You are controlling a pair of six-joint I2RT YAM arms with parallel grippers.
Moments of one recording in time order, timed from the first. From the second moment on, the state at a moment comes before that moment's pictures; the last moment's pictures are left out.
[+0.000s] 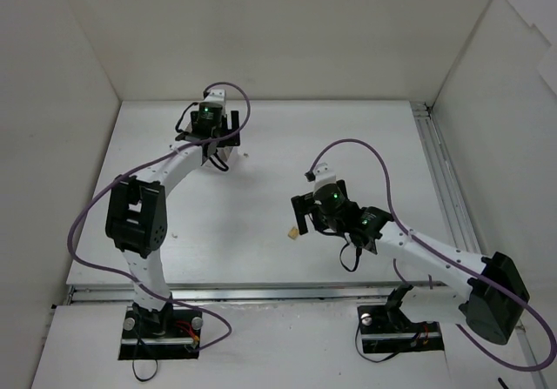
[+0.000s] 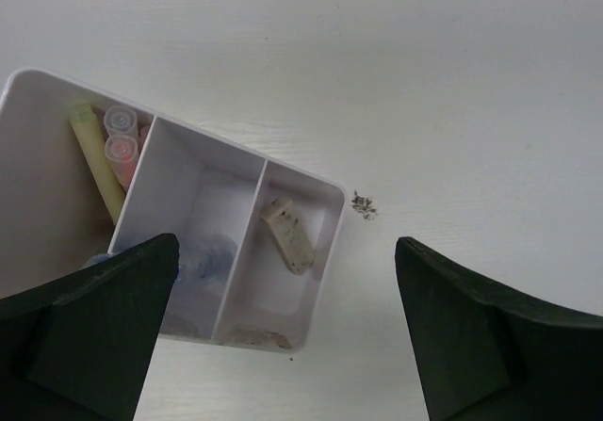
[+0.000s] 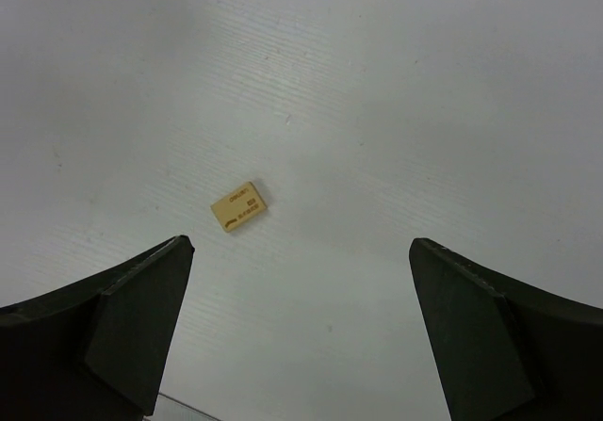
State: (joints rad) left arm -0.30 1.90 1.49 -0.18 -0.18 -0.20; right arm 0.81 1.18 0.75 -0.31 0.30 0.31
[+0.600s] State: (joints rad) left arm -0.33 1.16 1.01 -0.24 0.01 -0.37; right arm 0.89 1.59 0.89 -0.33 0.32 0.63
